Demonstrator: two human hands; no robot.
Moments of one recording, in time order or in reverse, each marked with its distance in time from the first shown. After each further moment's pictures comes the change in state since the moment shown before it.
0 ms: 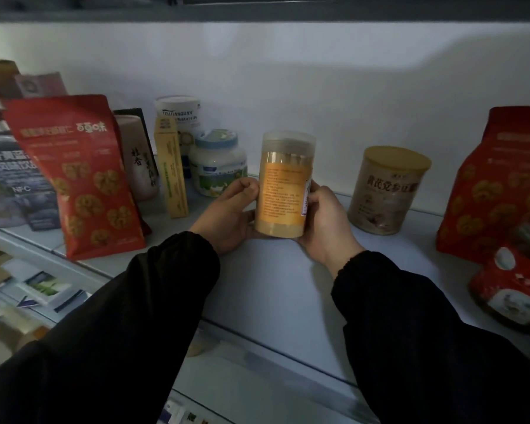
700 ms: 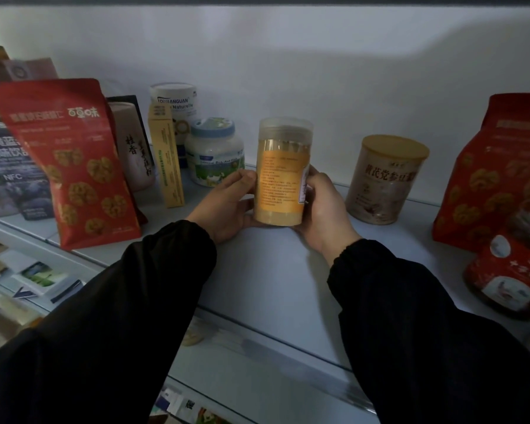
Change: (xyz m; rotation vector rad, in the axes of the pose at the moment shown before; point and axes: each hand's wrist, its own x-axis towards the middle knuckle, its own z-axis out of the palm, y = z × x) left_hand 0.007 -0.005 -0.005 0.012 0.045 -0.033; right_hand -0.005 -0.002 0.004 -0.088 -0.020 -0.073
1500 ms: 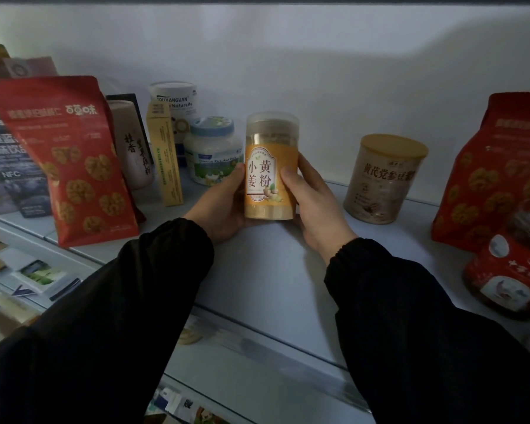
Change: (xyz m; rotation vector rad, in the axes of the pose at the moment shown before) left_hand -0.006 0.005 0.011 -0.104 -0.005 -0.076; right_hand -0.002 0.002 -0.002 -0.355 -0.005 -0.122
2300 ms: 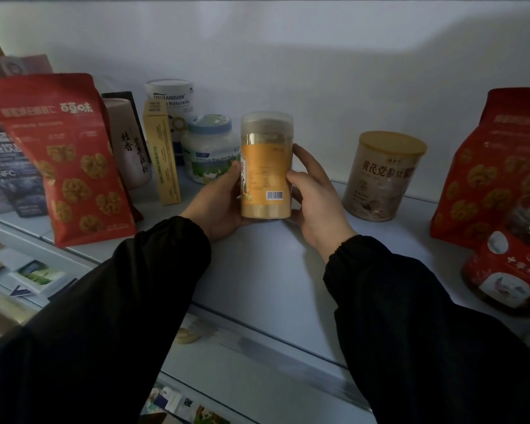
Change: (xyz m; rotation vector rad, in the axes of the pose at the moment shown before) left_hand 0.007 -0.001 -0.009 0.001 0.034 -0.021; right_hand 0.001 -0.003 -0.003 0.003 0.030 -0.012
